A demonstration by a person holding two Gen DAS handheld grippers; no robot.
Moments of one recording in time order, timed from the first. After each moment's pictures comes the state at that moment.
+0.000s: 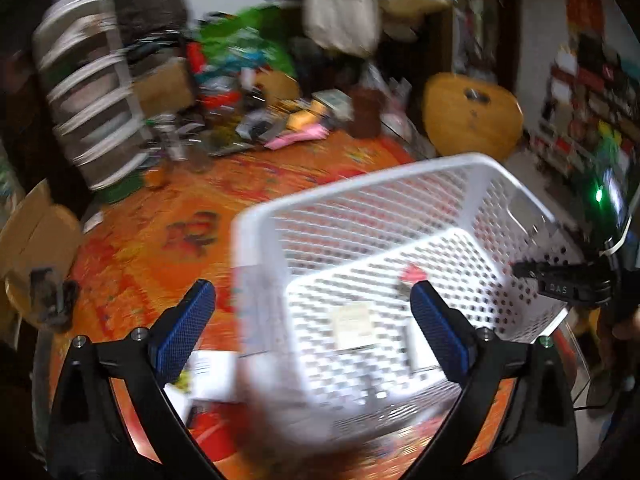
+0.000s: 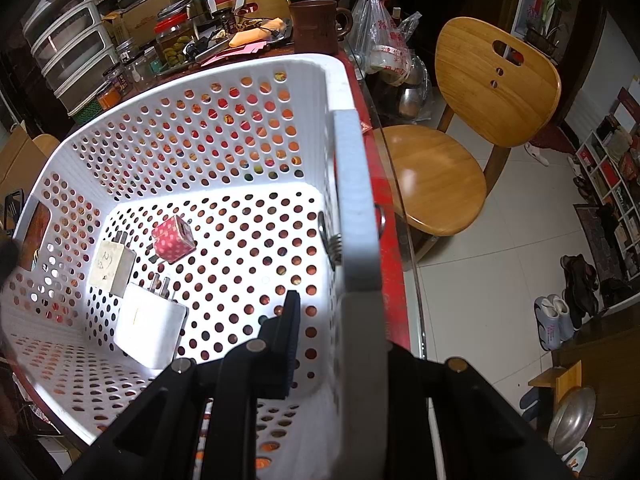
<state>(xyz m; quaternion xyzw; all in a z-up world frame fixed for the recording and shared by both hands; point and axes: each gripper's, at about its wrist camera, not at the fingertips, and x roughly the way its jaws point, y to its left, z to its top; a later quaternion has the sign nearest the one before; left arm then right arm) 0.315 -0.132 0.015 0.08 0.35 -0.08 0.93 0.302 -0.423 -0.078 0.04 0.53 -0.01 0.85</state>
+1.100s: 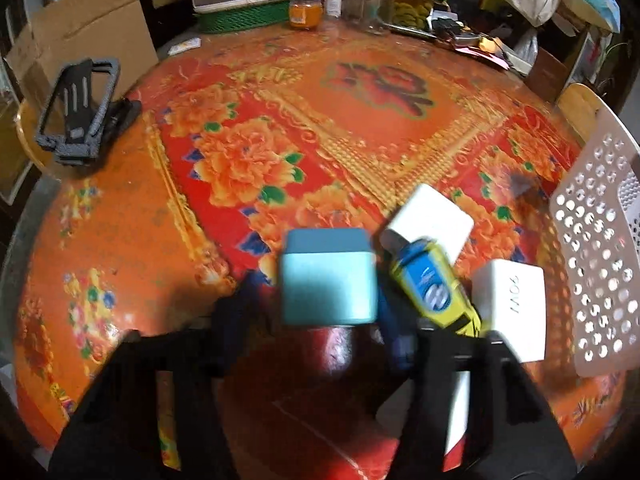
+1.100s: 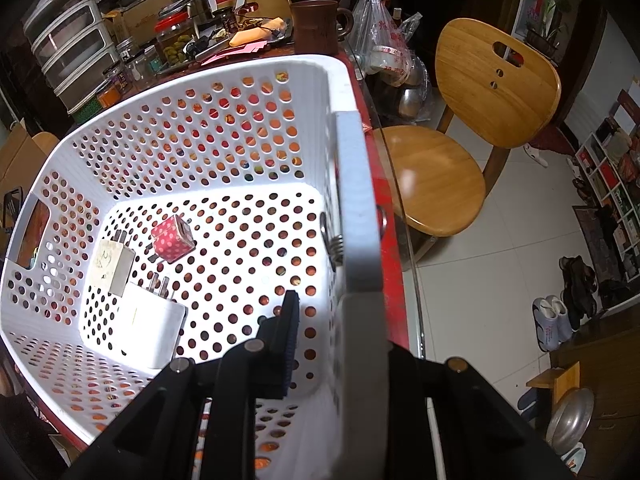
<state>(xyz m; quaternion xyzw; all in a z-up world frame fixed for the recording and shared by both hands) 0.369 0.100 -0.144 -0.04 0.49 0.05 0.87 0.305 -0.423 -0.077 0.03 0.53 -0.01 0.85</state>
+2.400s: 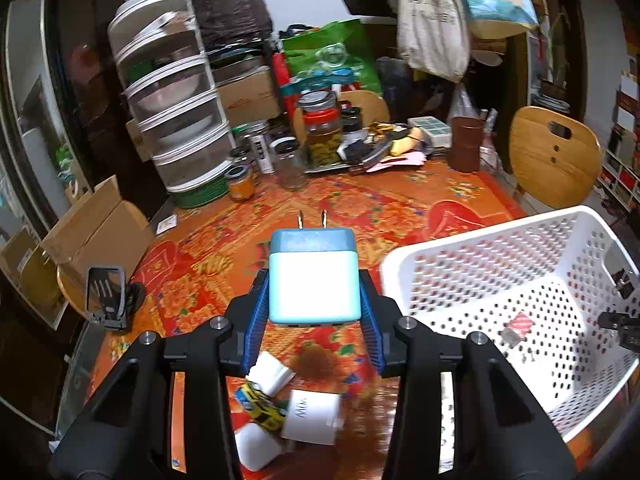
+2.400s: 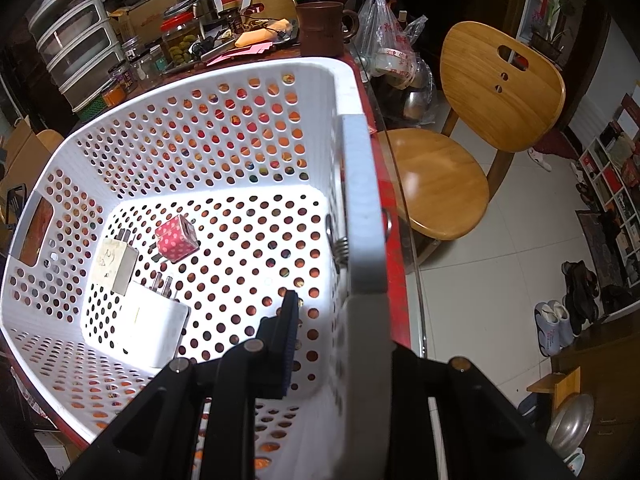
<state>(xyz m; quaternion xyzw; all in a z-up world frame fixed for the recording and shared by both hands) 0.356 -0.098 0.030 0.09 0.32 0.03 0.94 0.304 -0.421 -0.078 0.03 0.52 0.00 0.85</state>
